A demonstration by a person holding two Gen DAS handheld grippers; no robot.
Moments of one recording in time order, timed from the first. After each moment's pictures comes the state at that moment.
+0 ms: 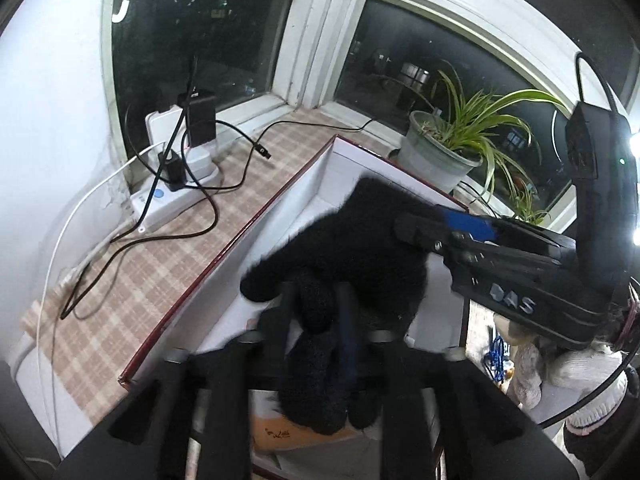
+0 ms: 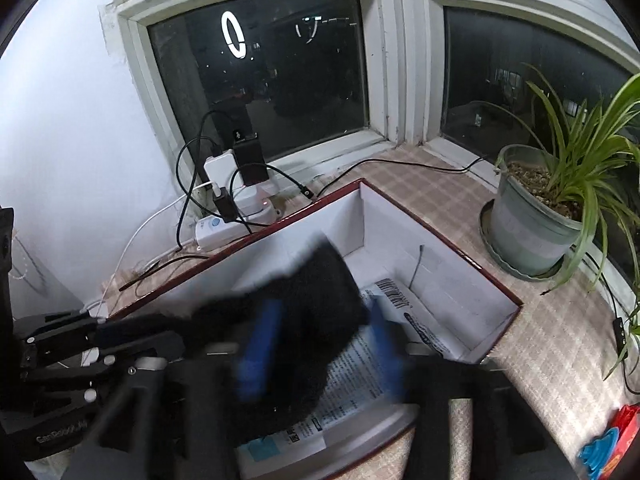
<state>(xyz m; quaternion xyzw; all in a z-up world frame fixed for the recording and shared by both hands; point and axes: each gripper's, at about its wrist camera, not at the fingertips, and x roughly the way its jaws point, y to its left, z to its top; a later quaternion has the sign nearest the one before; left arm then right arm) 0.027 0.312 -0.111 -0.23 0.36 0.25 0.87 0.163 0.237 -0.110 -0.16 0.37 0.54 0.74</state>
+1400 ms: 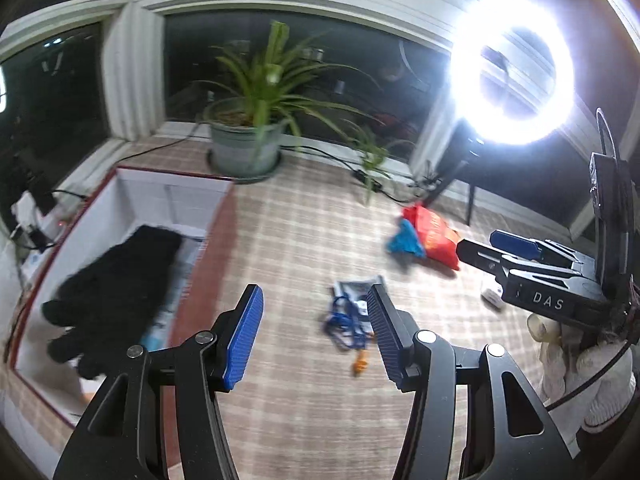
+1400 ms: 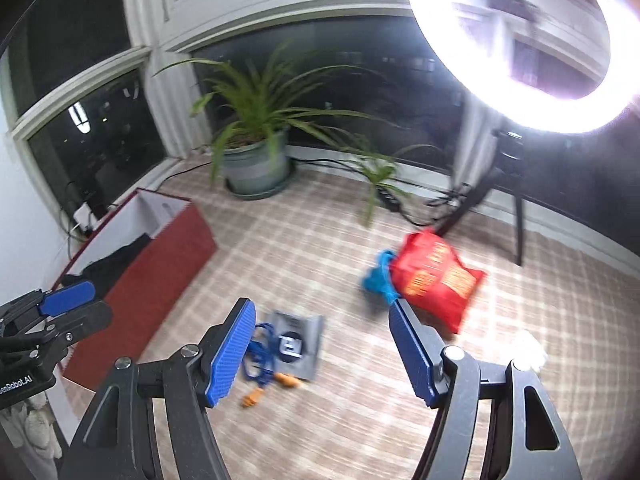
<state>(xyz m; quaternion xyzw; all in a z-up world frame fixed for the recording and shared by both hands) 0.100 0.142 -0.081 -0.13 0.38 0.08 0.91 0.209 -0.062 -0.083 -0.06 0.41 0.28 0.87</state>
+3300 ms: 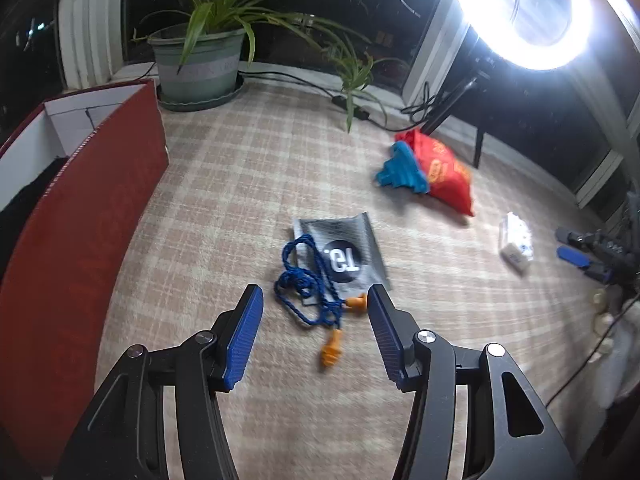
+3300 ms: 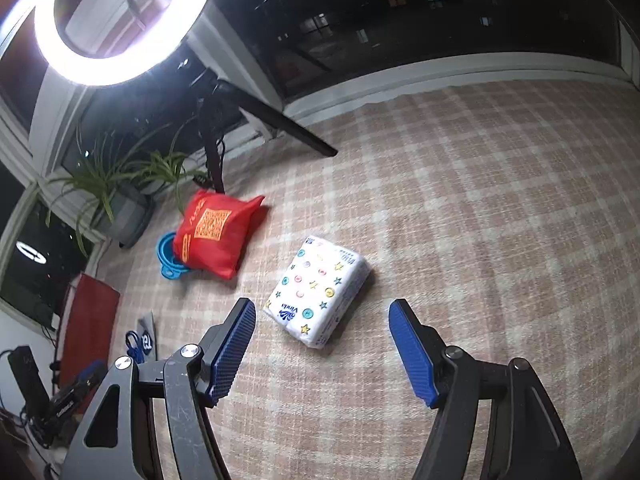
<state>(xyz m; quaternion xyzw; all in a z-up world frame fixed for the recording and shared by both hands) 0.142 0.092 -0.174 -0.14 0.44 0.05 0.89 0.282 -0.298 -0.190 0.15 0.49 0.17 0.84</state>
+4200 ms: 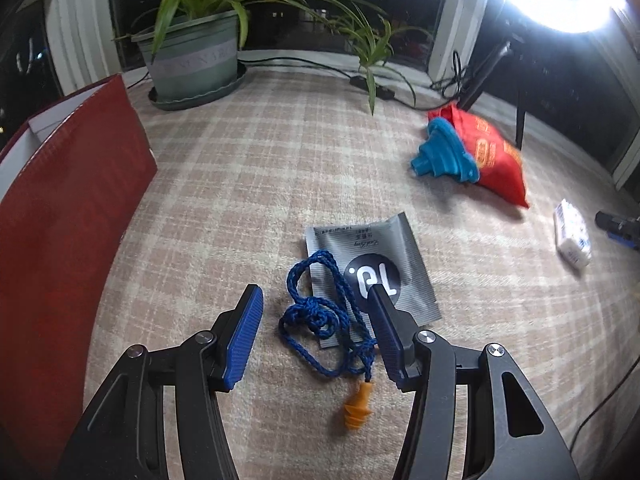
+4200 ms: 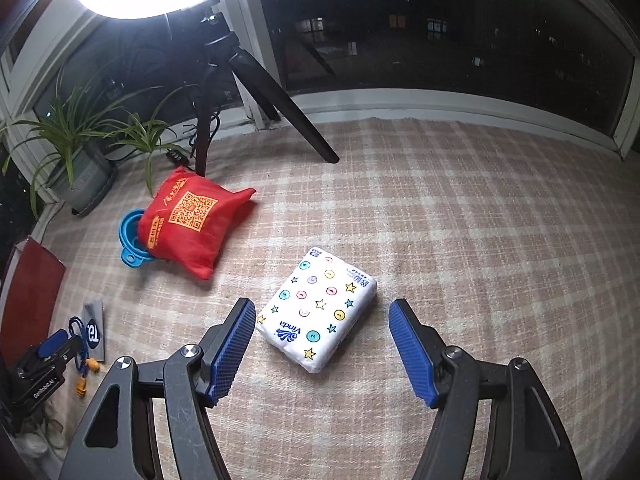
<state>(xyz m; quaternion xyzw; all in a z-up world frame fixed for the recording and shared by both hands) 0.188 0.086 -0.214 -0.08 0.45 0.10 0.88 0.287 -0.246 -0.189 0.03 0.49 0.11 0.87</state>
